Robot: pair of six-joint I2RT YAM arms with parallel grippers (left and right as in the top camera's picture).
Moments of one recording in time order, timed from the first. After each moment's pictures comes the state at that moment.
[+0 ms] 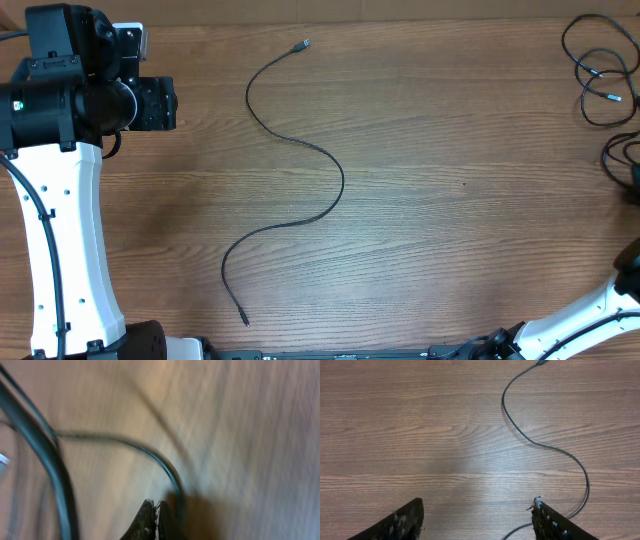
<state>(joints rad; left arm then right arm) 0.13 1.58 1.92 -1.32 0.12 0.09 -0.83 2.08 1.29 -0.20 0.01 0.60</state>
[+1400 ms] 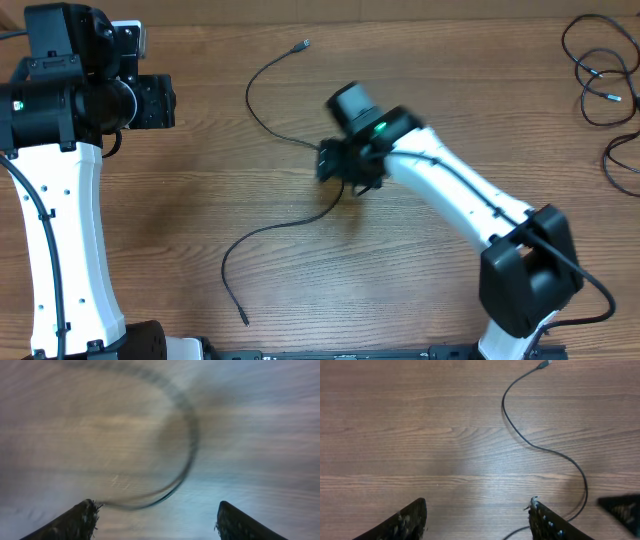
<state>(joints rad) 0.13 1.58 1.92 -1.31 0.12 0.07 0.61 1.89 1.52 -0.91 -0.13 0.72</state>
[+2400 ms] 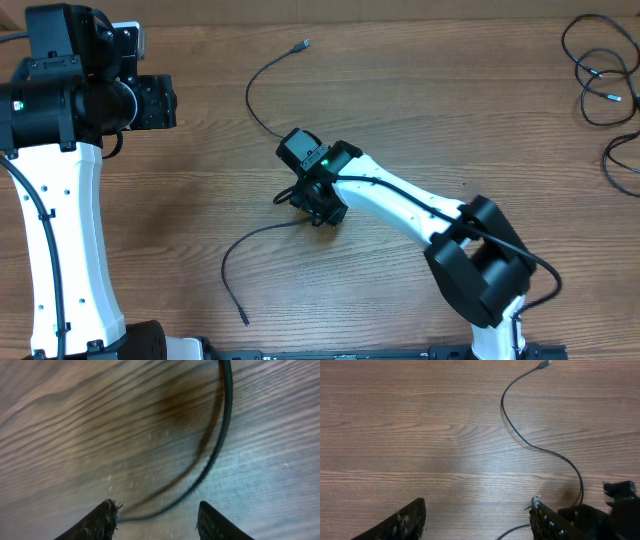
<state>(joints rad) 0.13 1.58 1.92 -1.32 0.12 0.04 0.79 2.04 1.50 -0.85 -0.05 1.25</state>
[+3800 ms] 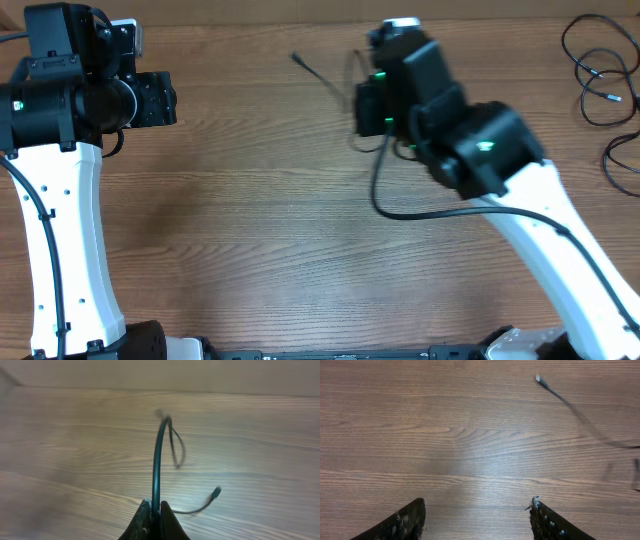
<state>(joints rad) 0.13 1.58 1.92 -1.30 0.12 0.00 0.59 1.55 1.83 -1.02 0.20 0.39</state>
